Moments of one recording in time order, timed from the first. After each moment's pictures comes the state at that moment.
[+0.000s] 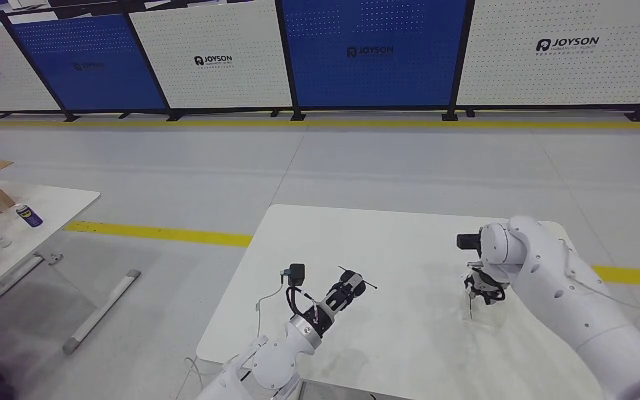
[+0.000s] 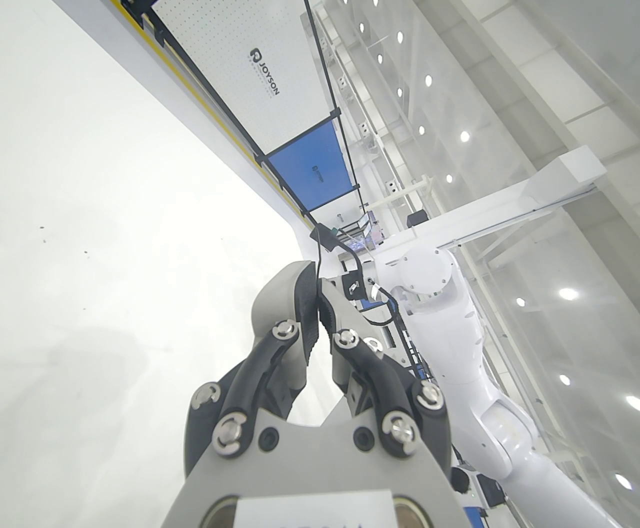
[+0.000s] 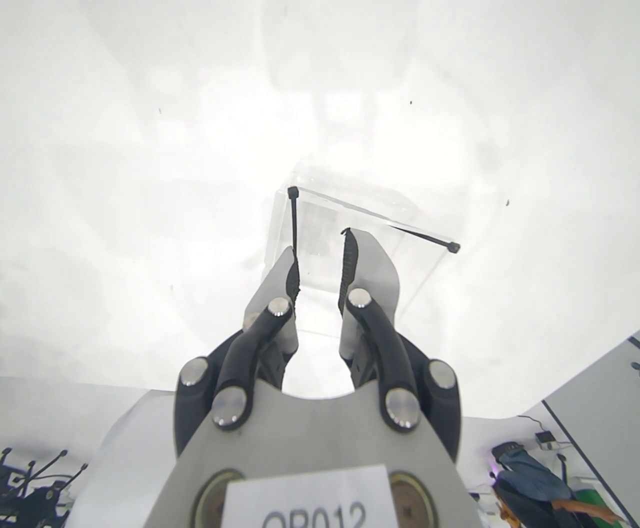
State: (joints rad) left arm 1.55 -1.15 -1.08 -1.76 -0.01 -0.12 -0.01; right arm -0.43 -1.23 0.47 -0.83 -0.56 0.26 1.39
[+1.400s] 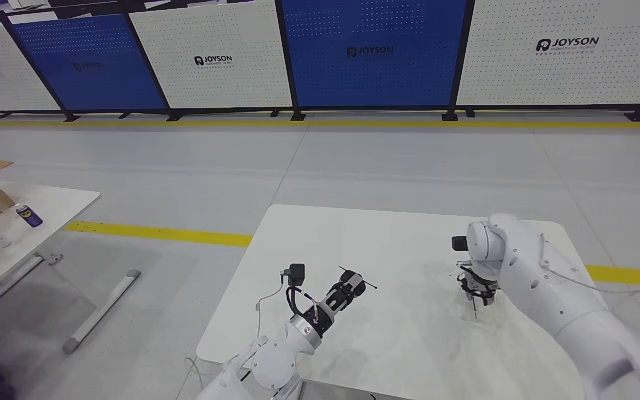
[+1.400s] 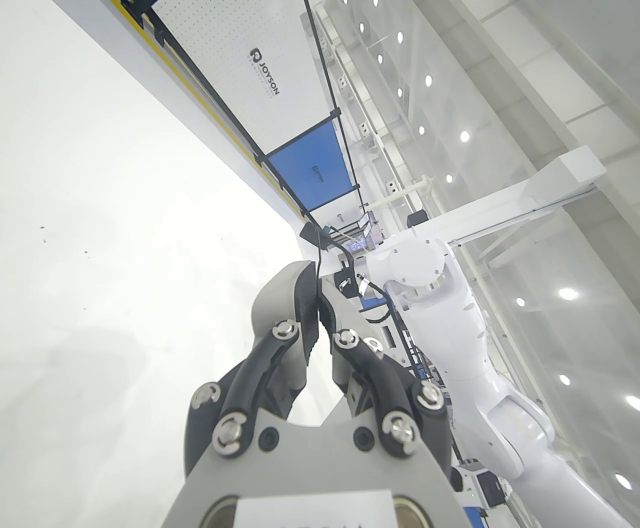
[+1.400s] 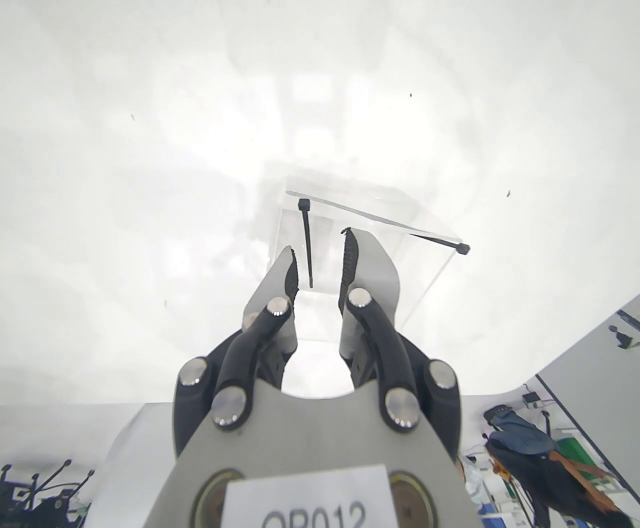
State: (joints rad) left arm 1.55 -1.15 -1.08 -1.76 -0.01 -0.12 -0.01; right arm -0.36 -1.34 0.33 -0.66 -0.52 0.29 1.39
